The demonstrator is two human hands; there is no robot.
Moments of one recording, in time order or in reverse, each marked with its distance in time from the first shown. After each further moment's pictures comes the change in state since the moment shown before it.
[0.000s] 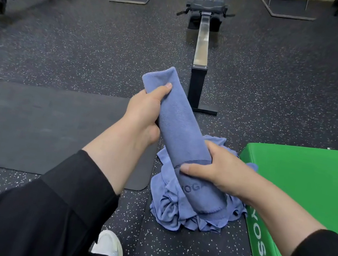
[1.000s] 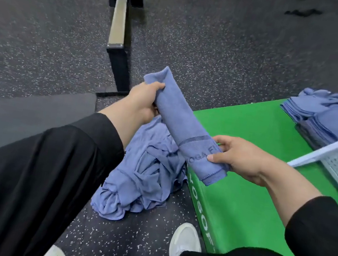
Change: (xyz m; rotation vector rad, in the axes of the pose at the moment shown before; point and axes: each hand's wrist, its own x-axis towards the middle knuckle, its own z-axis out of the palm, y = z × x) left_hand 0.043 -0.151 0.190 0.260 -0.234 -0.221; right_hand -0.102 0.184 -0.148 0.414 0.212 0.352
